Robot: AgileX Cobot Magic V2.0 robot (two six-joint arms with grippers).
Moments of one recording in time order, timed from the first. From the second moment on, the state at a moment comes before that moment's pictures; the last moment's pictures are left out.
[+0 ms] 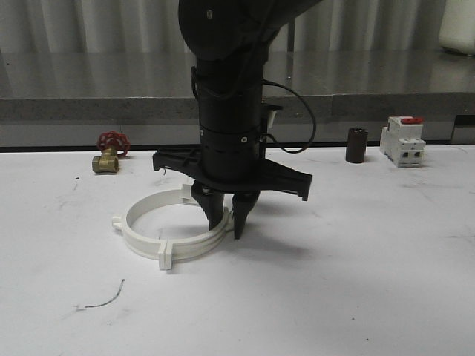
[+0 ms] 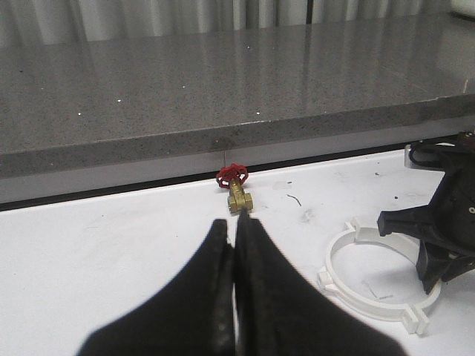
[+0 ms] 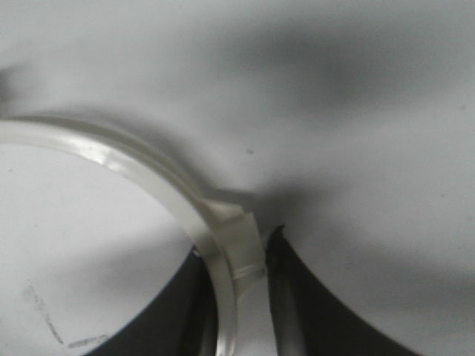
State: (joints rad) left arm -0.30 0.27 -0.41 0.27 0.39 -0.23; right arm 0.69 2.17 -1.66 -0.16 0.90 1.16
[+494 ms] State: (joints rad) left arm -0.30 0.27 -0.41 0.27 0.39 -0.23; right arm 0.69 2.17 -1.66 -0.15 0.90 1.17
